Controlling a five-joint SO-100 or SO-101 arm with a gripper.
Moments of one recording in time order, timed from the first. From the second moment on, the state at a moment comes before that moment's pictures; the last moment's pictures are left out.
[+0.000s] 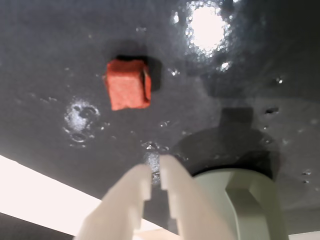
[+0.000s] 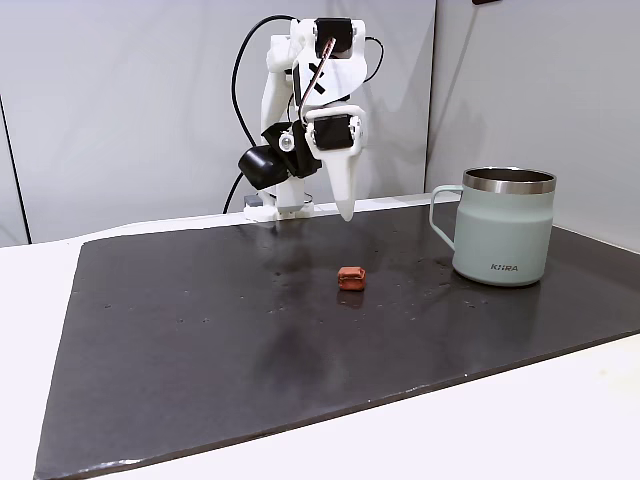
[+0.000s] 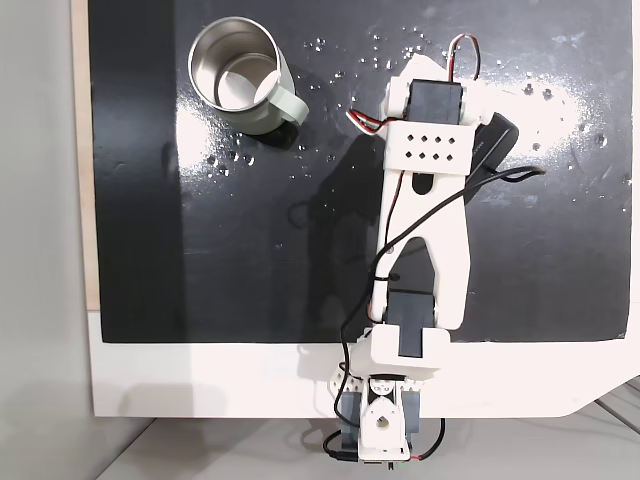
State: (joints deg) arm 5.2 72.4 62.1 81.9 30.7
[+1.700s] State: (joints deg) arm 5.7 50.8 43.2 87.5 26.8
